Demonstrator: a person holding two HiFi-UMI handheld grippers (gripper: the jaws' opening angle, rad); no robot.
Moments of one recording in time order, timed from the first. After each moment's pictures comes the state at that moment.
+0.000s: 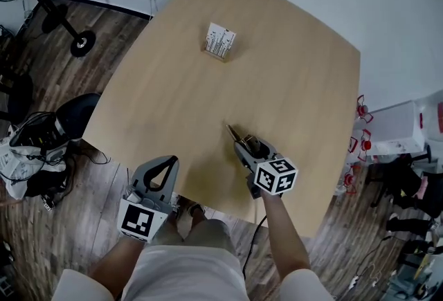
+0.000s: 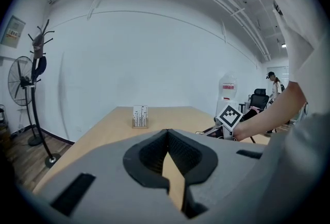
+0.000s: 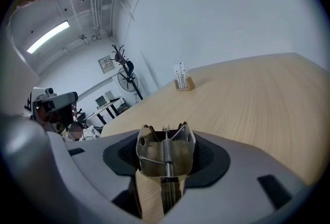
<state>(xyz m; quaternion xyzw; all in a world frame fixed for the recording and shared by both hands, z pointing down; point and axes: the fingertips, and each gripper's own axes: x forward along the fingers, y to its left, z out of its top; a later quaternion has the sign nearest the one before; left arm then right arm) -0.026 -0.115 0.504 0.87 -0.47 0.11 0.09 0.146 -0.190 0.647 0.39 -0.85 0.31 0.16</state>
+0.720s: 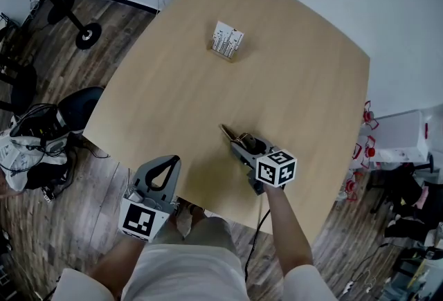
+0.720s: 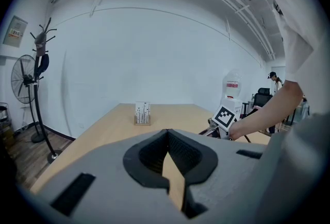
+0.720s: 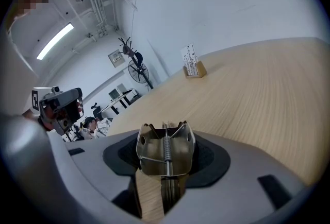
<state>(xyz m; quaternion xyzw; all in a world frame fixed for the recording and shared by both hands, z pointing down) -0.026 -0.127 0.518 0.86 -0.49 0.12 0.10 0.123 -0.204 0.678 0.30 -0.87 0.34 0.19</state>
